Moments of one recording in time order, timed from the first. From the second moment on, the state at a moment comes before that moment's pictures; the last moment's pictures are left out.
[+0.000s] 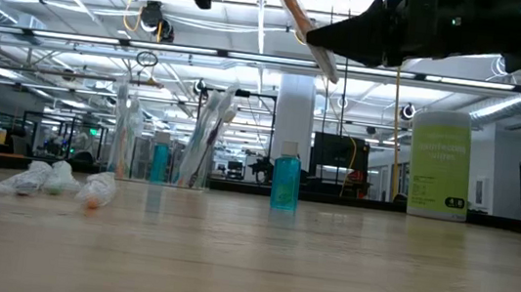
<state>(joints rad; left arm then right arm) -0.12 1.34 0.60 0.89 -0.03 0.13 0.23 1.46 0.56 0.84 0.36 -0.20</state>
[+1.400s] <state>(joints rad) -0.16 1.04 0.65 0.55 -0.53 0.08 0.26 1.29 0.56 0.46 0.41 -0.15</state>
